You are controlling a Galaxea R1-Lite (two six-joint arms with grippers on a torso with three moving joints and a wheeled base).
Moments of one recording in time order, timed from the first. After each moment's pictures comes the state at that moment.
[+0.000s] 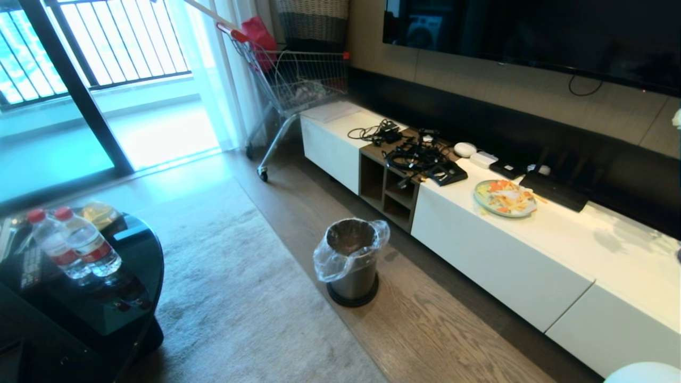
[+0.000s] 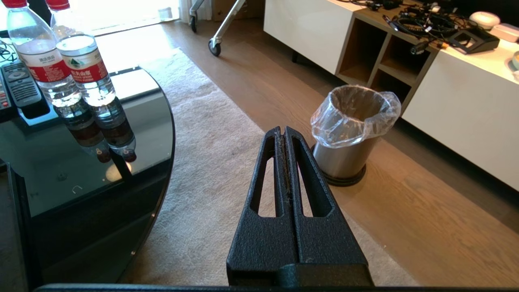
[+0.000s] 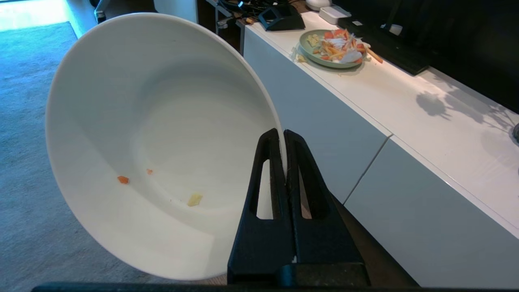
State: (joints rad) left arm 0.00 0.00 0.00 -0.01 0.01 -0.08; right arm 0.00 0.00 0.00 0.00 0.05 -0.13
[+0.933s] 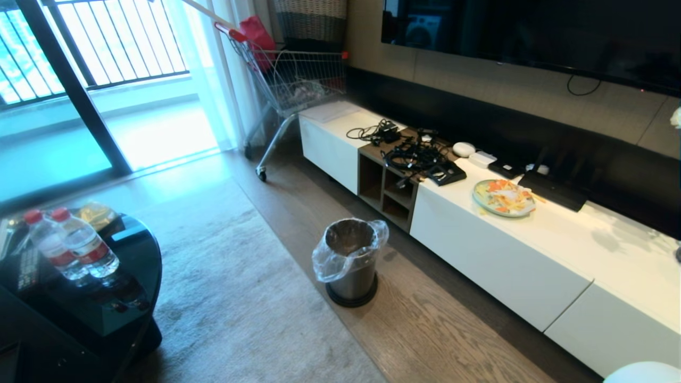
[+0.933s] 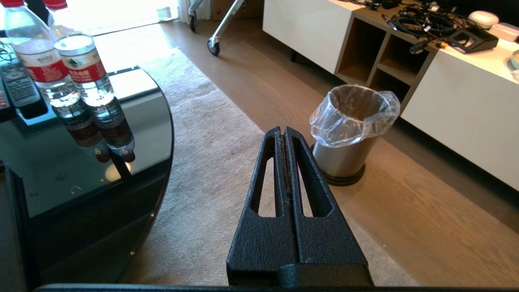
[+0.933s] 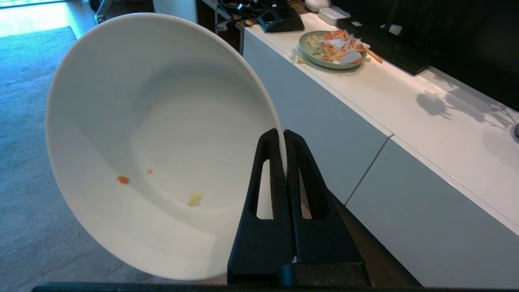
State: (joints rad) left arm 0.00 0.00 0.00 0.00 0.01 -0.08; right arm 0.00 0.00 0.00 0.00 0.05 -0.12
